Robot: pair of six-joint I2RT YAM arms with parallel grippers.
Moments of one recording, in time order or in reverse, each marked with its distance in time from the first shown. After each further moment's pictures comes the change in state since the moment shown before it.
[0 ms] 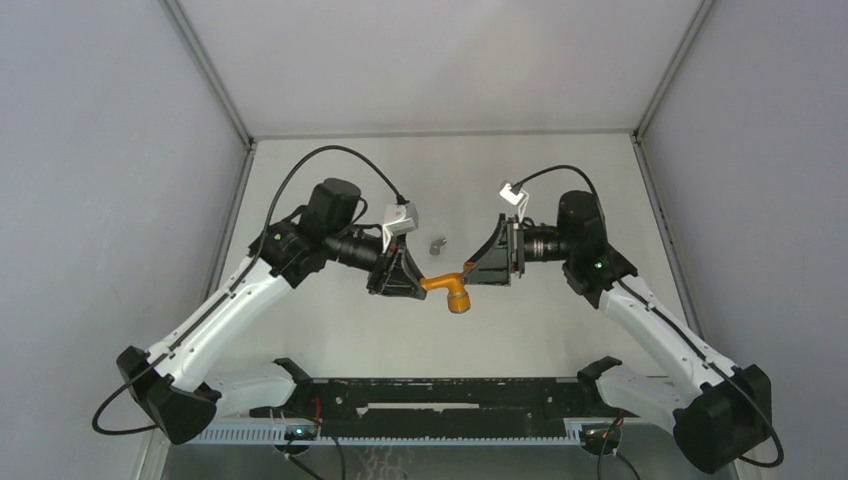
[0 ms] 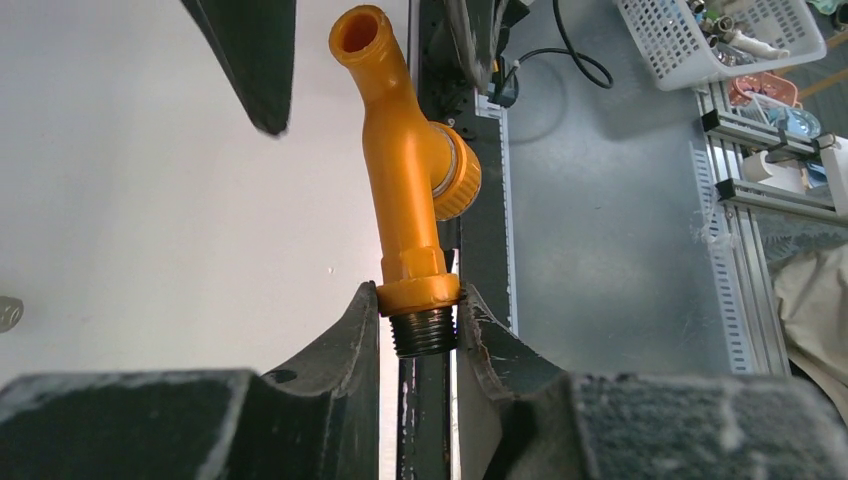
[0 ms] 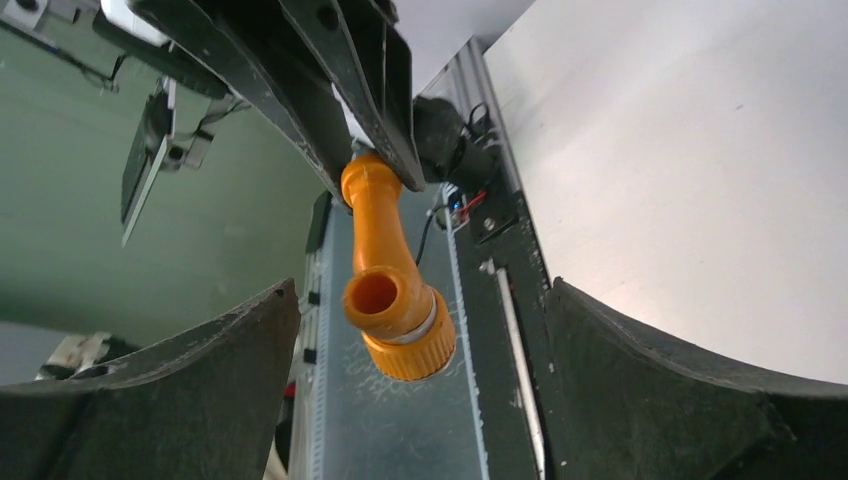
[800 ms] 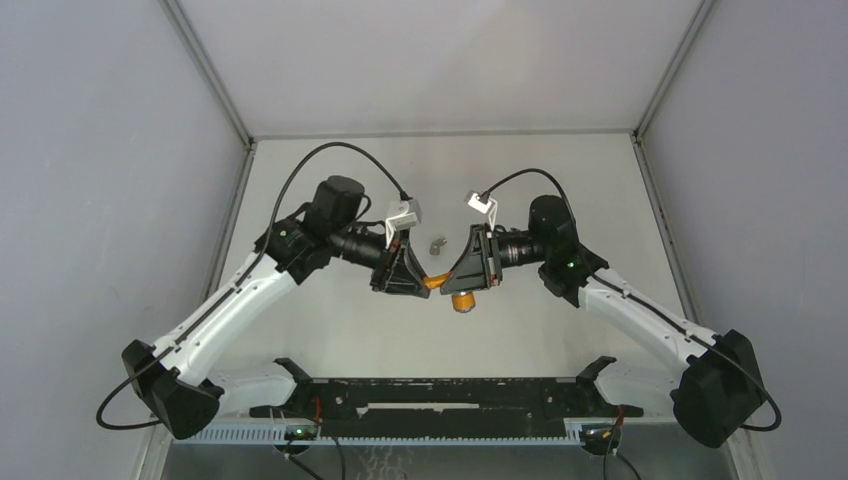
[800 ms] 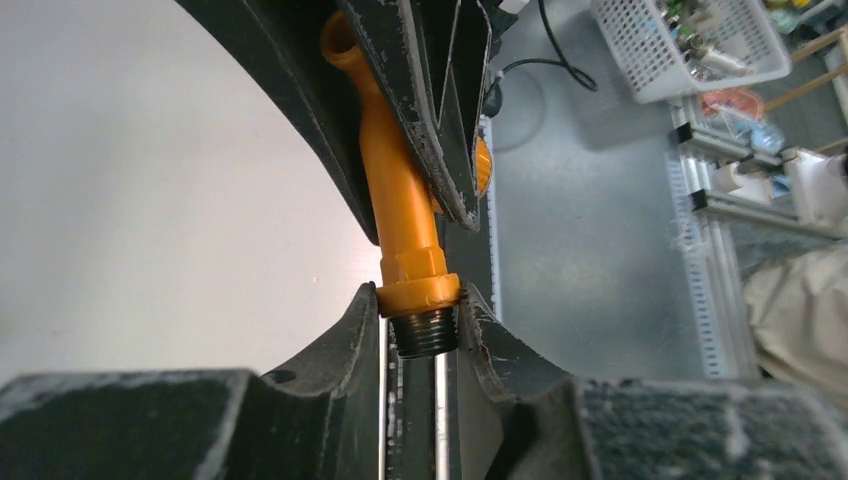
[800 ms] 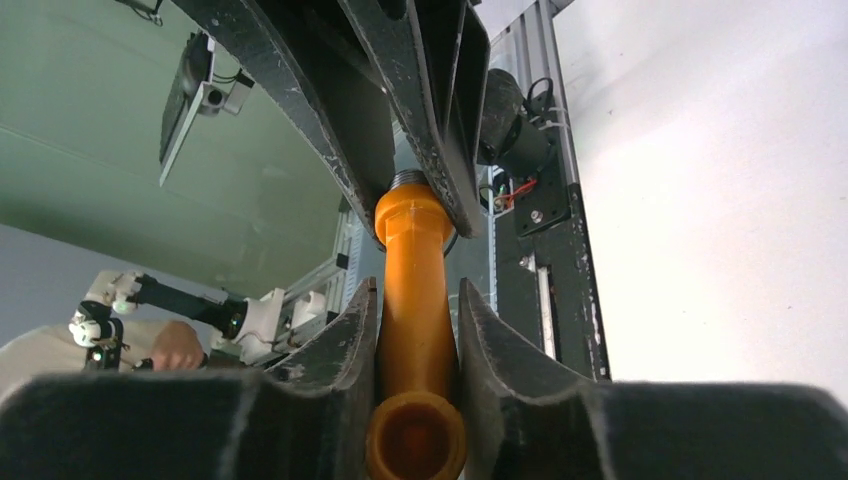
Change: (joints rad) left arm 0.000 0.019 0.000 0.045 0.043 -0.034; right arm 0.186 0.127 -0.004 0.190 -0.020 0.072
